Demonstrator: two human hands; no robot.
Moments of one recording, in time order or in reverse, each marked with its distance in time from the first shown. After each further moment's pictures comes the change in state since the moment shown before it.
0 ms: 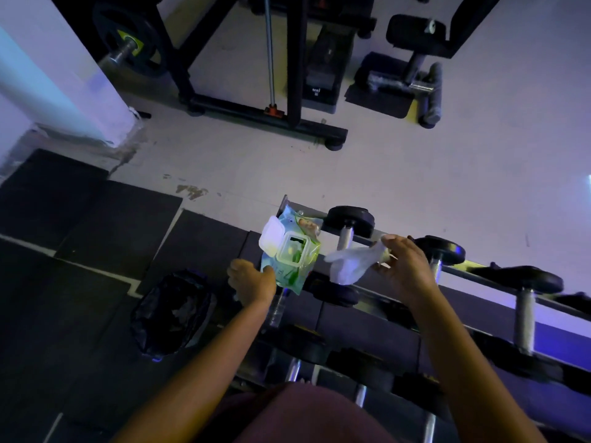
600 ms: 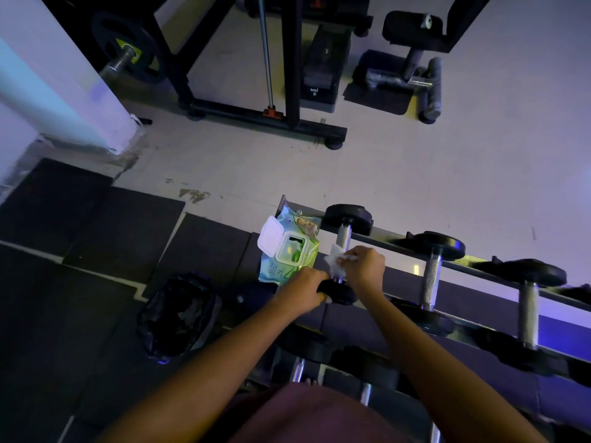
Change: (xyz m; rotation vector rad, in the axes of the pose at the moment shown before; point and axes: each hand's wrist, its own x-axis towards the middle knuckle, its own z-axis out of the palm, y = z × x) left_hand -0.039 0.030 0.022 0.407 -0.770 0.746; right_hand 0.034 0.072 0.028 -0.954 0.199 -0.204
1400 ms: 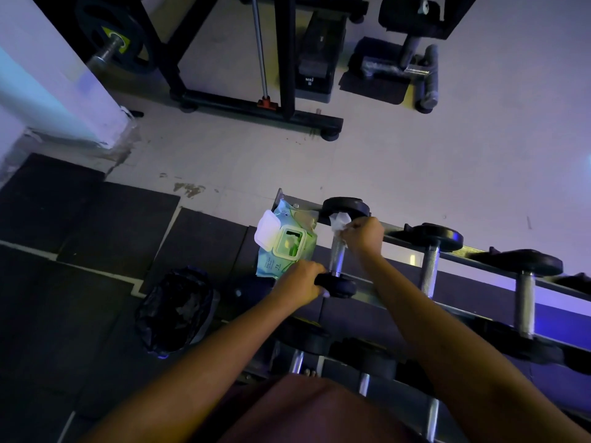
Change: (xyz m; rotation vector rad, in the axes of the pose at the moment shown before) left_hand 0.006 -0.007 0.002 -0.016 0.022 0.018; right_hand 0.043 -0.021 -0.005 0.044 0.005 0.037
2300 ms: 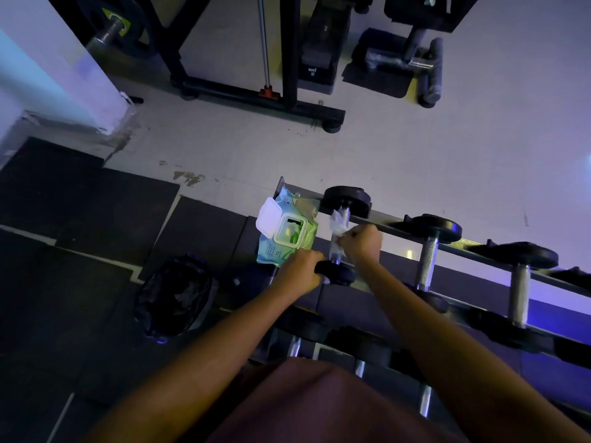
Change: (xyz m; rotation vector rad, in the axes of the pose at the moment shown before) left_hand -0.006 0.001 0.006 -0.012 0.080 -0.015; right_hand -0.022 0.025 0.011 -0.056 0.000 0.065
